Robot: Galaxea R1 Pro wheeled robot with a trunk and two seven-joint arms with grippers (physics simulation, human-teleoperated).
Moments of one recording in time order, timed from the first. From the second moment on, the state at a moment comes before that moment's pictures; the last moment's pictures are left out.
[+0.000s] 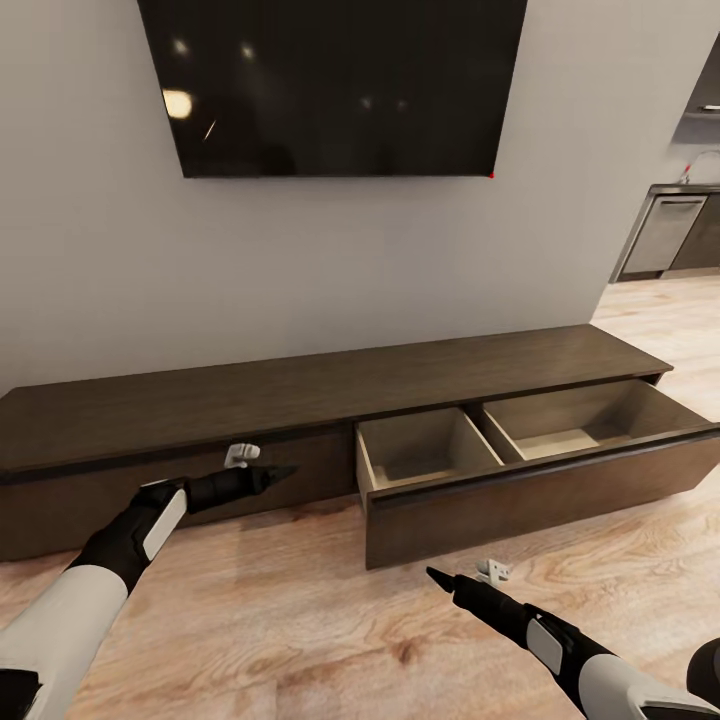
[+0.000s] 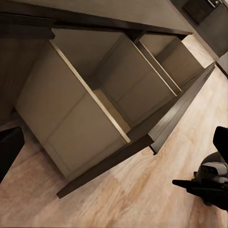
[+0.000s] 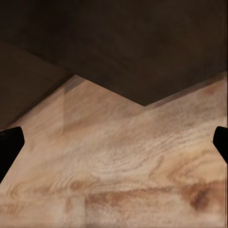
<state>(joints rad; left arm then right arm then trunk) -0.79 0.21 -0.12 -0.69 0.40 0.42 -0.87 -0.68 -0.11 -0.06 -0.10 -0.37 0.02 0.78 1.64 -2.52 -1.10</state>
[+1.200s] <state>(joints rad) -0.79 0.25 -0.12 -0.50 0.40 0.42 -0.72 -0.68 -0.19 -0.05 -0.10 -0.24 0.02 0.78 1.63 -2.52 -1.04</state>
